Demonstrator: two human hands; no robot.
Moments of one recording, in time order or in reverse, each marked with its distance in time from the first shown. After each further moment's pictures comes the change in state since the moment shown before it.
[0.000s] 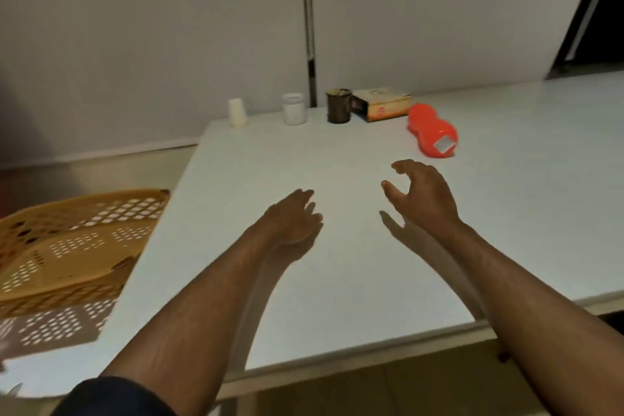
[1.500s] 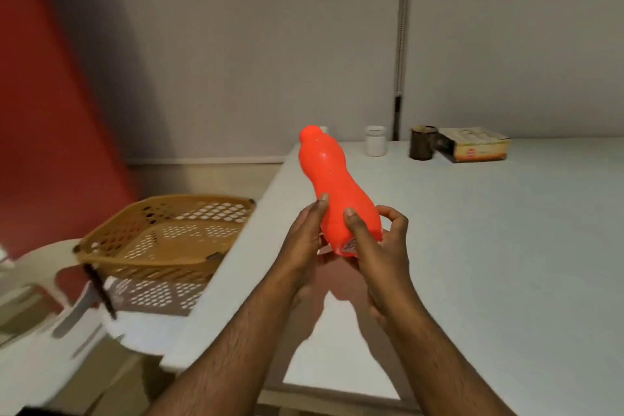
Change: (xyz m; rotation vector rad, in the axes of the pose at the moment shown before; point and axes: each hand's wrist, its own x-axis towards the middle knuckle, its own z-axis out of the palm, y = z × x) left_hand -0.111 0.014 -0.053 -1.461 0.414 -0.176; right_hand -0.071 -0.171 0.047 1.096 -0.202 0.327
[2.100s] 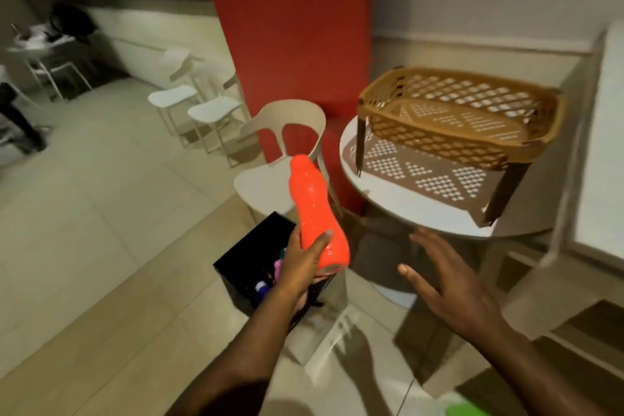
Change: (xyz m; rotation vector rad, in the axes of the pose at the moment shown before) left_hand -0.261 -0.111 -0.495 0.007 0.822 -0.143; right_hand -0.245 0.200 0.256 -0.897 -0.882 -0.332
